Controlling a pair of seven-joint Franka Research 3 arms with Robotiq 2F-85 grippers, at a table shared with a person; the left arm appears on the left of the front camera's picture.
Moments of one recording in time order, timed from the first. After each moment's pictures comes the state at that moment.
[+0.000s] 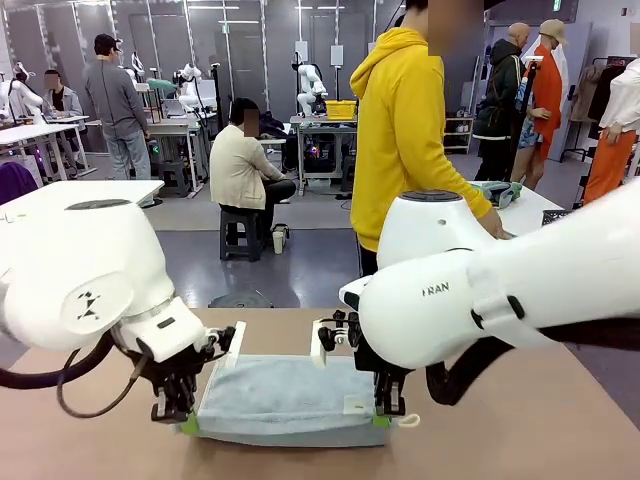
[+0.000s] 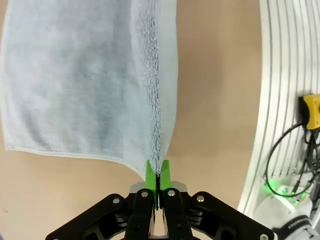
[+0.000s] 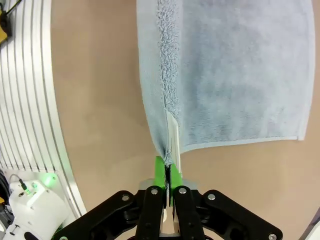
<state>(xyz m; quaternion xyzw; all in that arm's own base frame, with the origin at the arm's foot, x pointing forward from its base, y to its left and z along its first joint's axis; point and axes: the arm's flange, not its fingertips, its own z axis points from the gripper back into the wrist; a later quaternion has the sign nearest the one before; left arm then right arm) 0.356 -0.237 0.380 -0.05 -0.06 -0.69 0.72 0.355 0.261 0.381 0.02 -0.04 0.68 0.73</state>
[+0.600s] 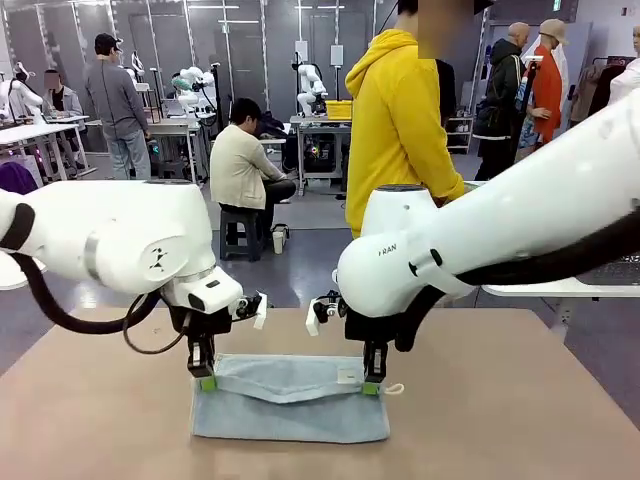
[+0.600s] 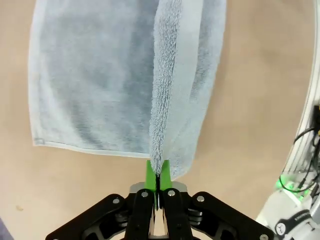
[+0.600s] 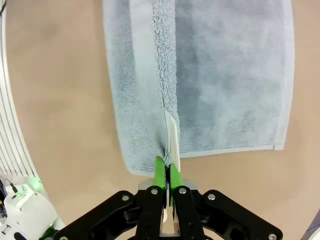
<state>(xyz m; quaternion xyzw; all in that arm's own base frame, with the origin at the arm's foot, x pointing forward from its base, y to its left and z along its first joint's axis) 0.458 -0.255 0.373 -0.03 0.00 -0.66 0.75 0.447 0.269 0.361 0.03 -0.02 0.66 0.75</state>
